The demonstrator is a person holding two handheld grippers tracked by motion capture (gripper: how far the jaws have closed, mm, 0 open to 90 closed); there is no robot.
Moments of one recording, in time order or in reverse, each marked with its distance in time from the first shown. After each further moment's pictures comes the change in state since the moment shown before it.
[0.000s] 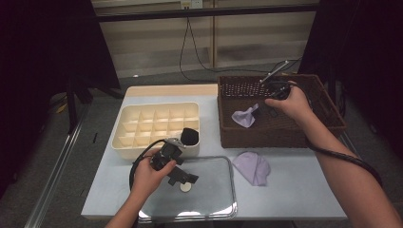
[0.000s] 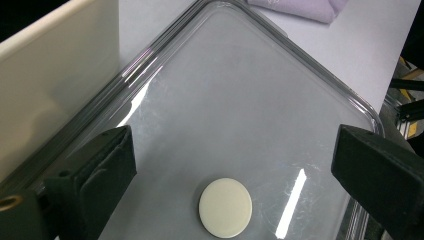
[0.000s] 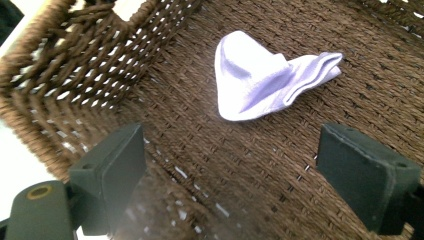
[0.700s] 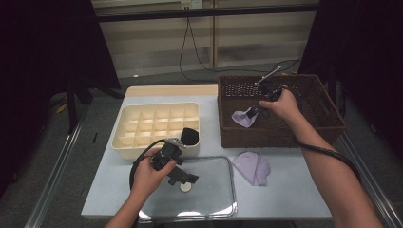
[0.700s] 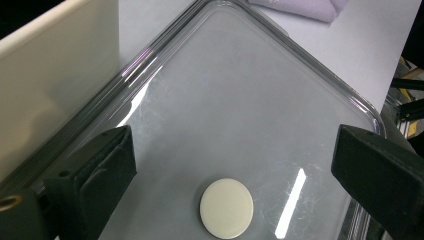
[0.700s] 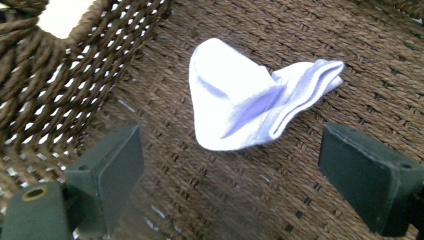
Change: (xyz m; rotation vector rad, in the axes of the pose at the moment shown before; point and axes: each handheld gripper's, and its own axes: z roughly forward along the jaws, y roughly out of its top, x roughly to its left) left arm 0.001 0.000 0.000 0.014 0.002 0.013; right arm -0.017 0.008 0.041 0.005 -0.015 0.063
